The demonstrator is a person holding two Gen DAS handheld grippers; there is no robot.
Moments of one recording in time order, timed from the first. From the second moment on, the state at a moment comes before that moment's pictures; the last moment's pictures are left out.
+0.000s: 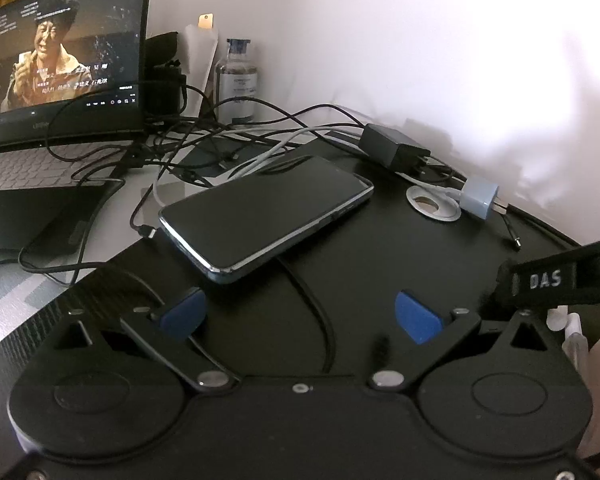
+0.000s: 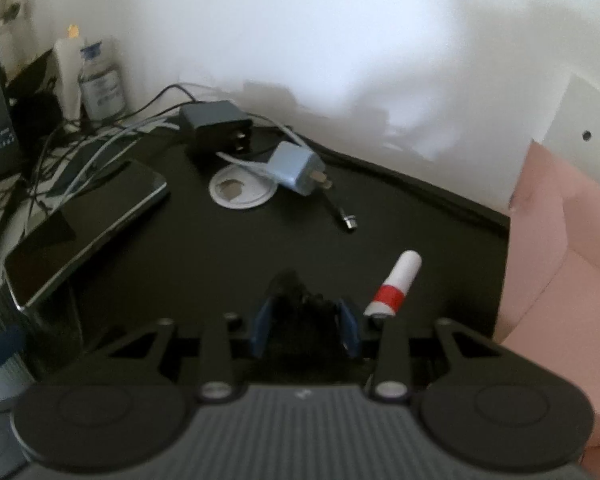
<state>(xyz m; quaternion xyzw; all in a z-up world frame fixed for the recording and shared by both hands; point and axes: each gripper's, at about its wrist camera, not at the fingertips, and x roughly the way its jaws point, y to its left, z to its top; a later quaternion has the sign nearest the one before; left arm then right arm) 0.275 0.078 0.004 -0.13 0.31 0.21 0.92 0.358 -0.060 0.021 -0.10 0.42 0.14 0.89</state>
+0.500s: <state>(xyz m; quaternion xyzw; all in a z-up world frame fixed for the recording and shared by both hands) 0.276 0.076 0.003 -0.13 0.31 0.21 0.92 0.363 -0.048 0.016 -0.10 0.40 0.14 0.90</state>
